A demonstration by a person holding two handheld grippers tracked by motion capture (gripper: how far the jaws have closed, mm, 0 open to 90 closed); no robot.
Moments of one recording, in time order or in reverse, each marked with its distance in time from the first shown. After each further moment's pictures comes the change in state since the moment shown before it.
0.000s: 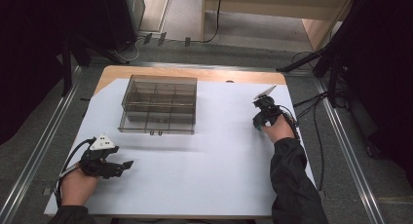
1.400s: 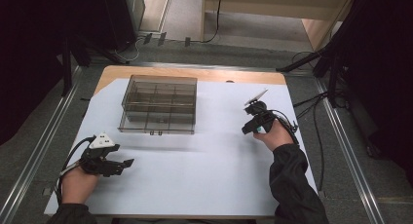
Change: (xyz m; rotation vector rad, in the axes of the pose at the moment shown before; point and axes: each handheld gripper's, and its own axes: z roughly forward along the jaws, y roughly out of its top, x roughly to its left) left arm 0.002 0.004 0.000 -0.021 -0.012 0.004; right arm 0.038 -0.017 -0.024 -0.029 0.040 -0.133
